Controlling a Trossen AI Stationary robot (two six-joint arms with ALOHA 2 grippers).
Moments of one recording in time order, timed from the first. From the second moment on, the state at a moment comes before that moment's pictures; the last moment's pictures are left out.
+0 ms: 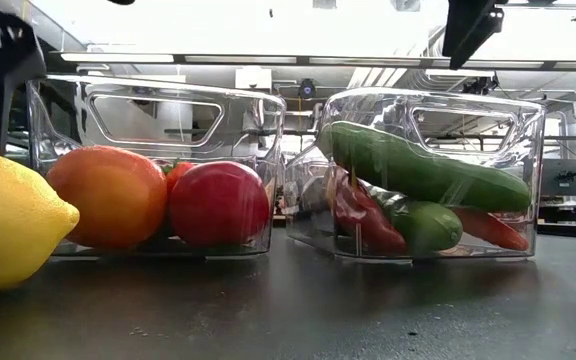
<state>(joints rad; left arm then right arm) -0.73 2.05 1.55 -0.93 -0.23 -1.23 0.07 1.29 1.40 -1.34 0.28 0.61</state>
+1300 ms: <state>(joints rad) -0.86 1.85 1.55 -0.97 -0.29 -0.96 0.07 1.29 1.40 -1.29 0.28 0.75</state>
